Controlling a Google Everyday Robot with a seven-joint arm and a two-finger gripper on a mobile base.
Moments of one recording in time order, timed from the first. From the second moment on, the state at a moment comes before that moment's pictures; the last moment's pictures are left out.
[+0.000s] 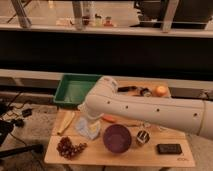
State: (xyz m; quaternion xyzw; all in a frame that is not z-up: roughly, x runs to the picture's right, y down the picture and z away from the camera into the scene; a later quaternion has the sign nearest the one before) arm -0.098 0.139 0.676 -0.21 -0.22 -0.20 0.93
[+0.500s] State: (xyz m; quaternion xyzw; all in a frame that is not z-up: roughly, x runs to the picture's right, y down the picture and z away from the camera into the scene) arm -0.099 0.139 0.677 -0.21 -0.22 -0.20 0.93
